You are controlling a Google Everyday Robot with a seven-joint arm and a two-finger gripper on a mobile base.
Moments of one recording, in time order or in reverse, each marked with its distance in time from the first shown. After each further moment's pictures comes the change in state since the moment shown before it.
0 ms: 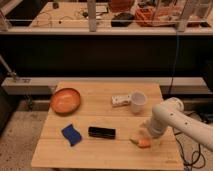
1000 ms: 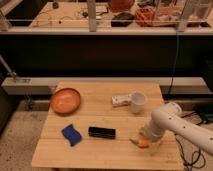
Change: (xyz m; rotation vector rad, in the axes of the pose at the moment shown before) arm -0.003 0.006 0.026 -0.004 -0.027 -0.017
